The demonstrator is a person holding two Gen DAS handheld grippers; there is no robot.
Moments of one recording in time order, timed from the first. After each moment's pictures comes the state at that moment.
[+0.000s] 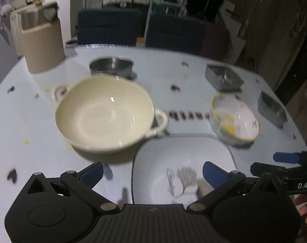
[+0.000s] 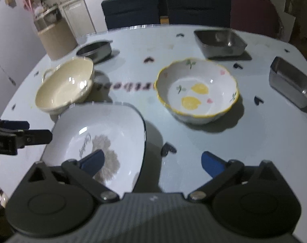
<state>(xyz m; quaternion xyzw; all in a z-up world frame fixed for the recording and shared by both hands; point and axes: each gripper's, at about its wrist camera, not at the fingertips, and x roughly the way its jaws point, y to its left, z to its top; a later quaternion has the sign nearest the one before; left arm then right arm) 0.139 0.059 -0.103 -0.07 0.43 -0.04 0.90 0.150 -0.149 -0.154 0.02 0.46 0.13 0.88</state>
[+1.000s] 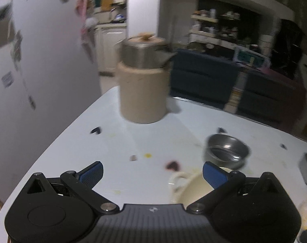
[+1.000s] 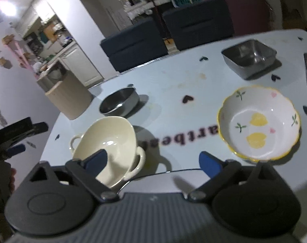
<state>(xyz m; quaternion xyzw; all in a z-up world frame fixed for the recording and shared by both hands) 0.226 0.213 -0.073 -0.10 0.35 0.21 0.91 0.226 -0.069 -0.149 0.19 0.42 0.12 0.88</state>
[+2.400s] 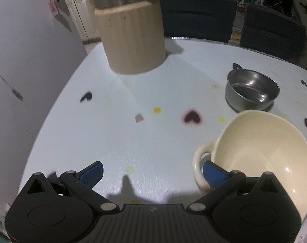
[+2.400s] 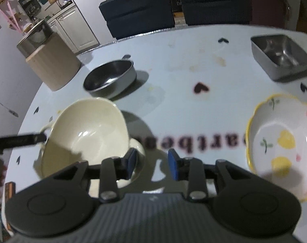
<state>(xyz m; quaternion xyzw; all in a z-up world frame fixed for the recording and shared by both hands) 0.261 0.229 -0.128 -0.02 0.51 0.15 0.85 0.300 -0.022 -0.180 0.08 0.49 0.13 0.86</state>
